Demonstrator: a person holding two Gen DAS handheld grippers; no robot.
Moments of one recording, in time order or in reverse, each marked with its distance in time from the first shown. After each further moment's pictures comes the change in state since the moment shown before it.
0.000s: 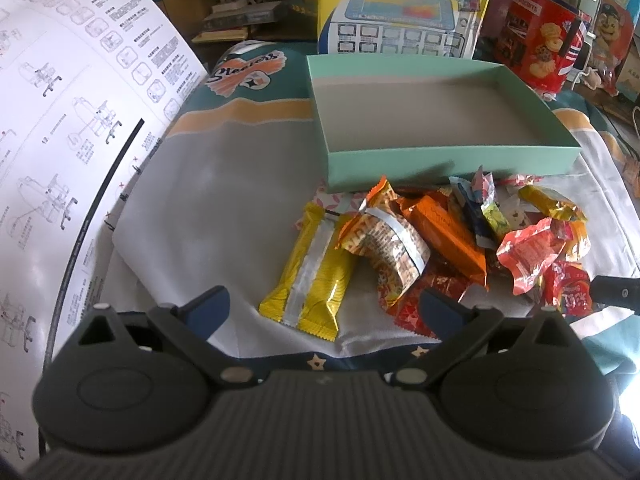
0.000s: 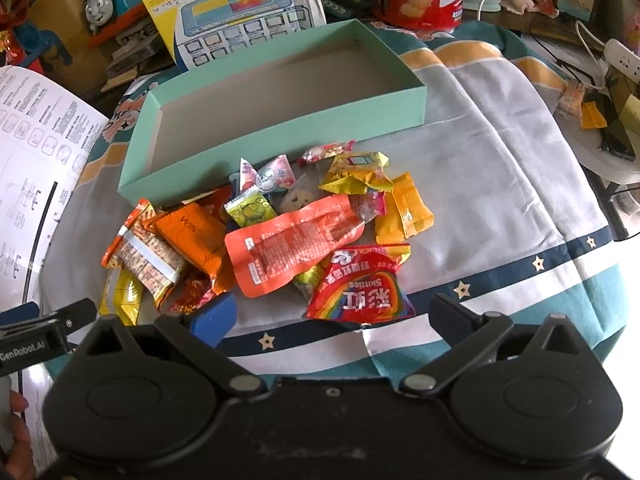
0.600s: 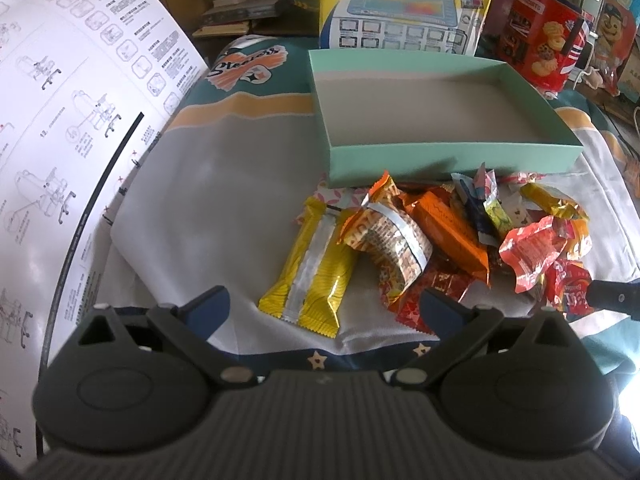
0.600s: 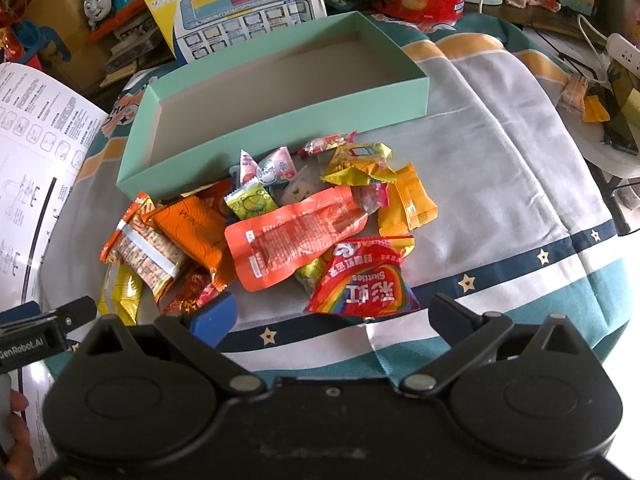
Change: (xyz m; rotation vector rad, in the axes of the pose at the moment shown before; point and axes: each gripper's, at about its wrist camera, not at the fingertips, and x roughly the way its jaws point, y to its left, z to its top) left arm 0.004 0.001 0.001 -0.008 0.016 -0.003; right arm 0.003 0.002 0.001 0.001 0.019 0.003
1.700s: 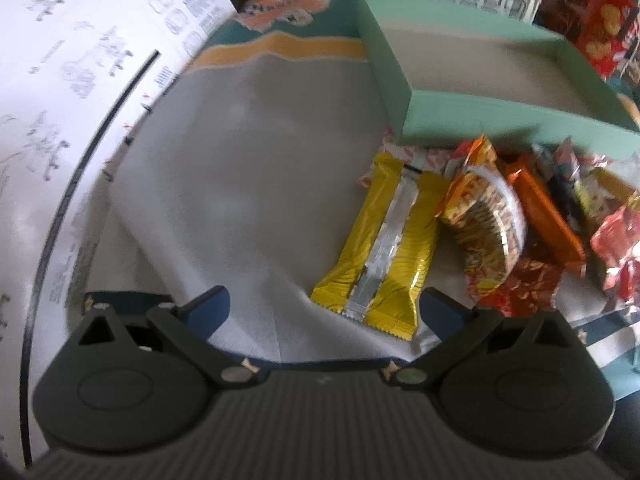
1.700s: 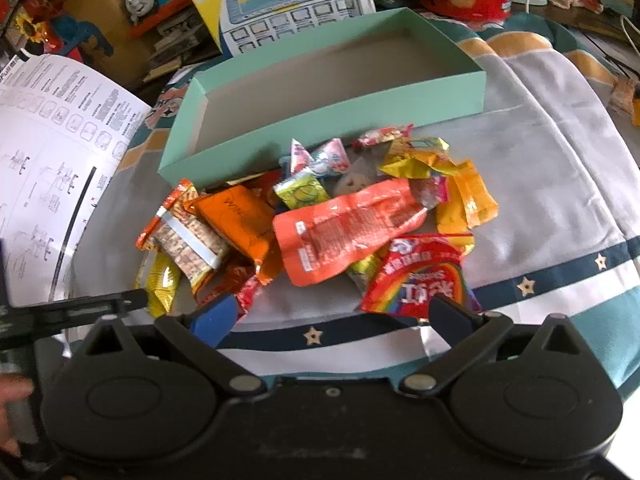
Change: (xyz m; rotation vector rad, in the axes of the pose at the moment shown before) left arm 0.076 0.046 -0.003 -0.052 0.119 0.030; right arm 0.013 0.010 -0.008 -0.044 -0.022 0.145
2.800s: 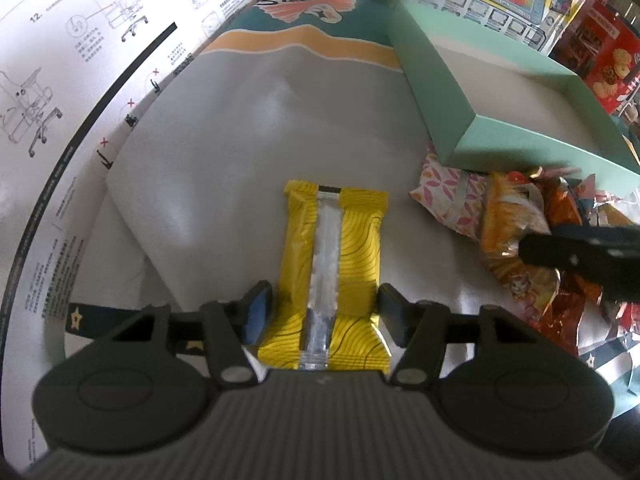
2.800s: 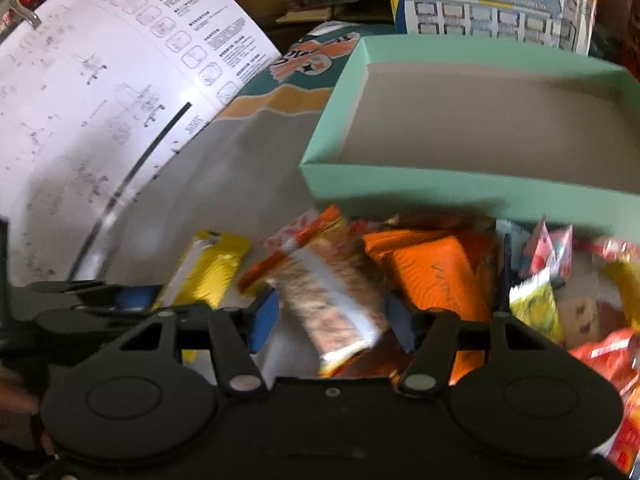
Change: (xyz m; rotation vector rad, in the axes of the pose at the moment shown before) left arm 0.031 0.057 0.004 -0.097 -0.031 -0.117; right arm 0.110 0.135 0.050 -0.377 0.047 0.186
